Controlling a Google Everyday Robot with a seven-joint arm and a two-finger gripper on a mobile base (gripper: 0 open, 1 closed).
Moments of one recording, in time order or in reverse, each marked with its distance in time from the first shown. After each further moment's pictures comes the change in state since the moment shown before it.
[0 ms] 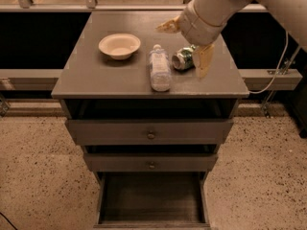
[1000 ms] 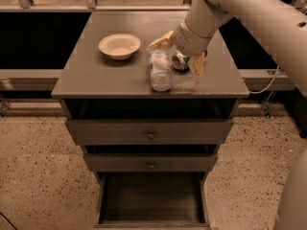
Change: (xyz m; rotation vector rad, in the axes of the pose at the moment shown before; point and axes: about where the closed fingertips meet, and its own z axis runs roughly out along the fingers) arm 0.008 0.001 0.065 -0.060 -0.137 -0.261
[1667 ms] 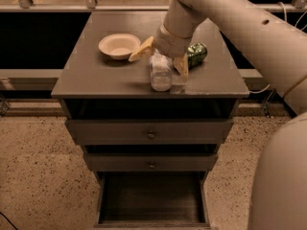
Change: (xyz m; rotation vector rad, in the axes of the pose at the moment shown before) arm -0.021 -0.023 0.027 -0.073 -0.061 -0.277
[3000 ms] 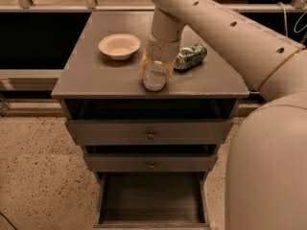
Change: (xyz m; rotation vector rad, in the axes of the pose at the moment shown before) arm 0.004 -0.002 0.029 -0.158 -0.012 -0.087
